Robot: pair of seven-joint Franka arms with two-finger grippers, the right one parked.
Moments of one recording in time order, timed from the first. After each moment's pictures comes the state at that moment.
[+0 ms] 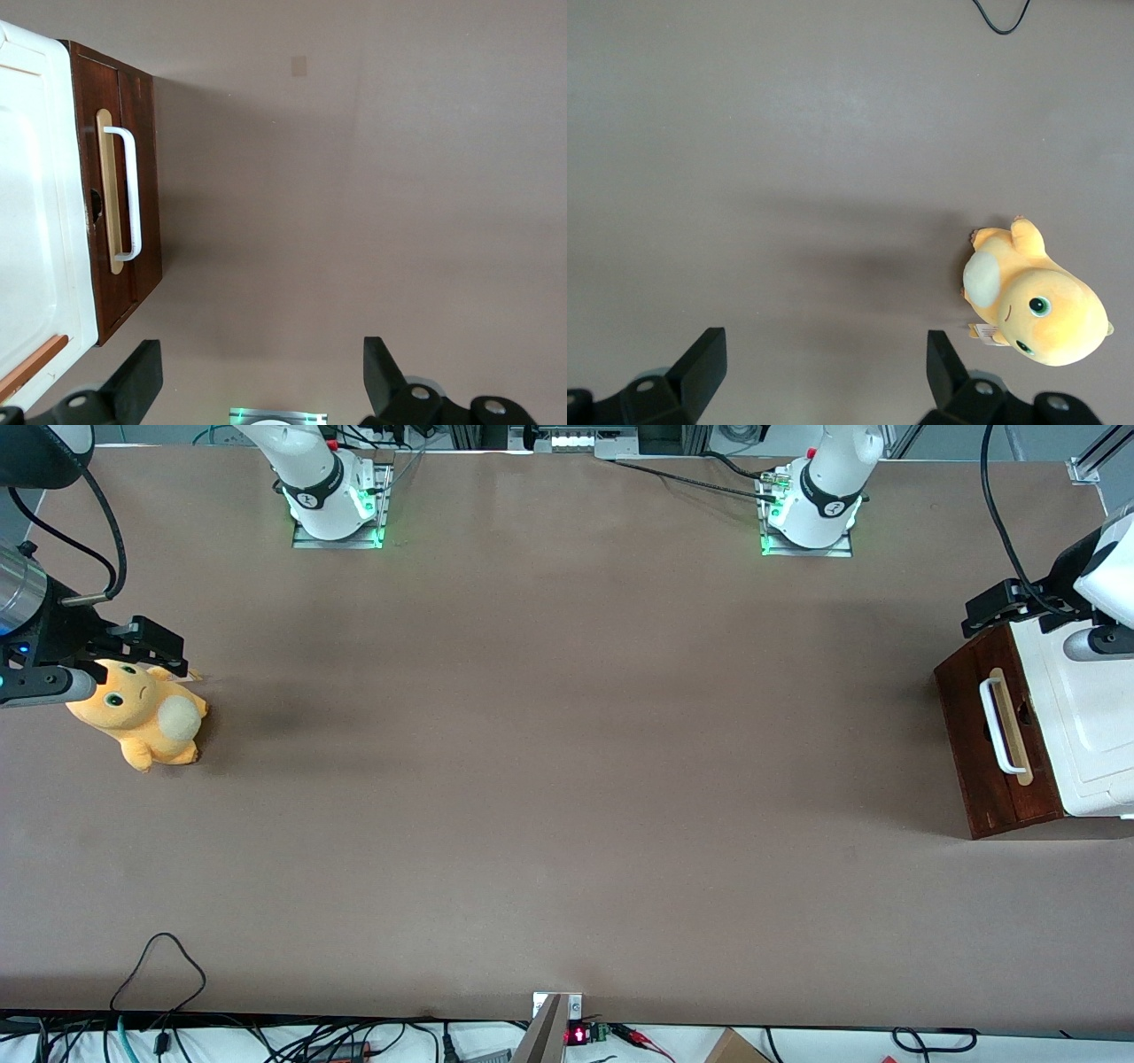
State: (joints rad) arm 0.03 -0.02 -0.03 -1.62 0.00 1.49 -0.07
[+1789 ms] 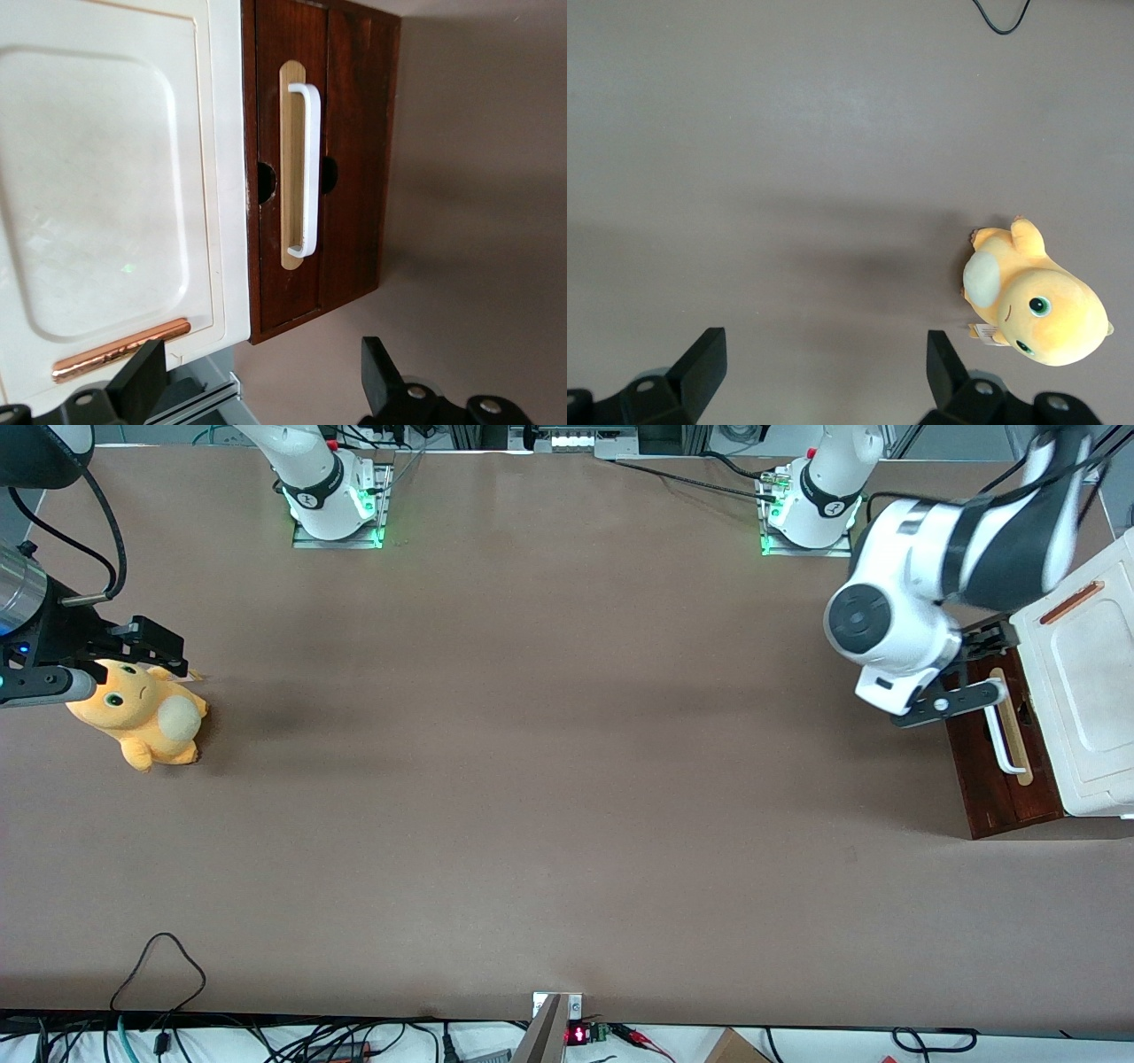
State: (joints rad) arm 0.02 0.14 -0.33 -2.02 0.81 1.51 -0.70
